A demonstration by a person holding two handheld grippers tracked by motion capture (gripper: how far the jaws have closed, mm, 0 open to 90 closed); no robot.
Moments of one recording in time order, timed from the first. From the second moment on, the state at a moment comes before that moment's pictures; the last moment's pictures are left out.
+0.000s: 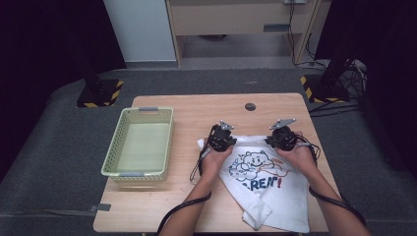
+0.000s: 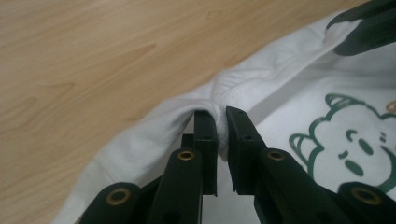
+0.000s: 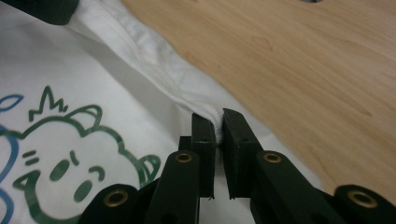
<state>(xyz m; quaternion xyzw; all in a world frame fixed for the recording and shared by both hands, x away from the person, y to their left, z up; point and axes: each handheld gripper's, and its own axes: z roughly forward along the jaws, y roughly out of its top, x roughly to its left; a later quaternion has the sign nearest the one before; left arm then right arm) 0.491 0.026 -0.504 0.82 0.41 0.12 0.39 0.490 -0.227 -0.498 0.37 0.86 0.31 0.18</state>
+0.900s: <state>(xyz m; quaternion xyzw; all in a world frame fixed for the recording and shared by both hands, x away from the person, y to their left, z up) 0.519 0.041 -0.489 0.80 0.44 0.14 0.39 0.511 -0.245 -0.485 0.43 0.82 0.32 0.20</state>
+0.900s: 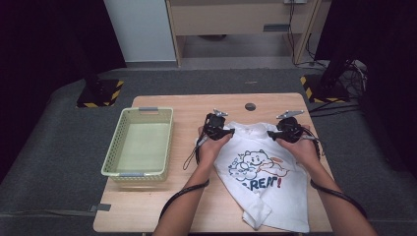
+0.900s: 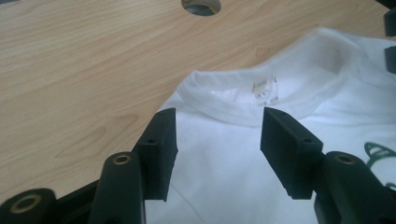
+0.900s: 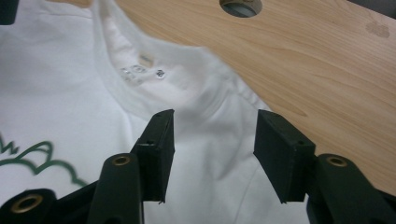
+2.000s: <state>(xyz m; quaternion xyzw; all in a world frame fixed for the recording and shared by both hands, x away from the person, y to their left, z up) 0.394 0.039 -0.521 0.85 0.37 0.13 0.35 0.373 -0.254 -0.526 0.40 0.85 0.31 0.15</state>
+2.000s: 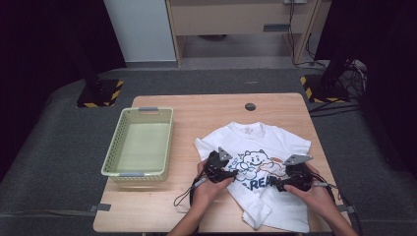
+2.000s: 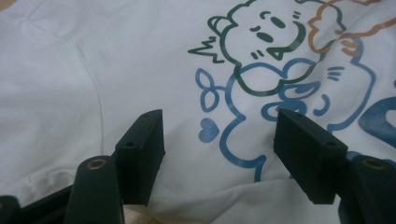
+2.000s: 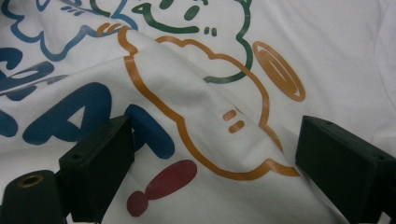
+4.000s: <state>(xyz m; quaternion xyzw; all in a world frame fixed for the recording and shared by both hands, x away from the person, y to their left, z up) 0.411 0.029 -0.528 0.84 0.39 0.16 0.35 0.385 -0.272 -0.521 0.43 0.83 0.31 0.16</state>
